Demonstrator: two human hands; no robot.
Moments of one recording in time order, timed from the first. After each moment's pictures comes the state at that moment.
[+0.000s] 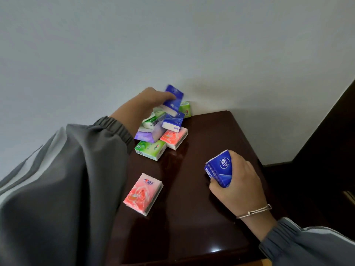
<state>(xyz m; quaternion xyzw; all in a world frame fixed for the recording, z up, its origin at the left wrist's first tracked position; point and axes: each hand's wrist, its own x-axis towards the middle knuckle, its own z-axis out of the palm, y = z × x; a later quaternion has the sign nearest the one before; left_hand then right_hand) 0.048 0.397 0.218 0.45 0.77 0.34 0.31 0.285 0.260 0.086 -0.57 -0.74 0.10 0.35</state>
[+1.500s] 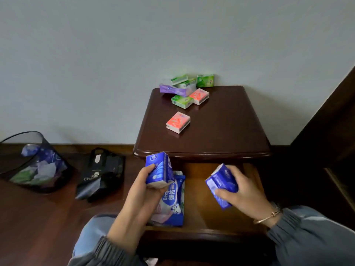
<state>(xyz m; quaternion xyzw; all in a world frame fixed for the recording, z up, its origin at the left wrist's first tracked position) 0.098 -0.044 0.120 -0.02 0.45 0.67 0.59 0.335 0.050 0.096 -0.42 -0.74 0.46 0.24</state>
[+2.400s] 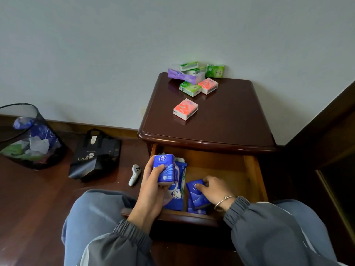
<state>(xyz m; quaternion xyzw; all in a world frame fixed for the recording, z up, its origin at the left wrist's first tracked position) 0.101 -0.058 0.039 0.08 0.48 0.68 0.55 0.265 0.039 0.036 -0.55 -0.78 0.31 -0.06</state>
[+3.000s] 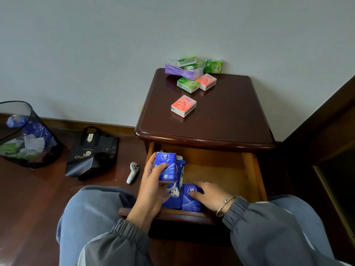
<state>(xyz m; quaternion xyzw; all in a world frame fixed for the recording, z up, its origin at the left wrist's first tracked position) 0.105 -0.058 0.044 0.10 0.52 0.64 0.56 0.268 0.026 0.045 -0.44 -0.81 0.35 -0.13</state>
